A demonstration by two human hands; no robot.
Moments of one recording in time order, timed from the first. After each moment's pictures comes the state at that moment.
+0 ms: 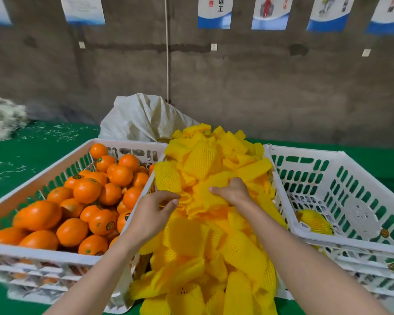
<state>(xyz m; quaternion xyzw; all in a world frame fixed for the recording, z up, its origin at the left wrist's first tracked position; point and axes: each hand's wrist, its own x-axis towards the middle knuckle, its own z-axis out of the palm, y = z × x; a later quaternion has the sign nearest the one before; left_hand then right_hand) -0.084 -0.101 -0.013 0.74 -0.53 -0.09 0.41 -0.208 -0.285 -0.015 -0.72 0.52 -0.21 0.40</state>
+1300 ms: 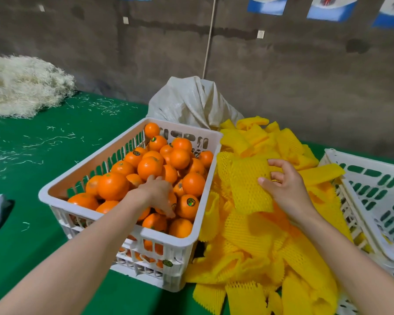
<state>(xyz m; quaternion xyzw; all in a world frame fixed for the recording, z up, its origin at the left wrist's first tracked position) 0.077 -0.060 -0.034 0.86 -0.49 -0.16 -0.04 -0.172 -0.199 0.014 -0.73 0.29 -0.38 0.49</state>
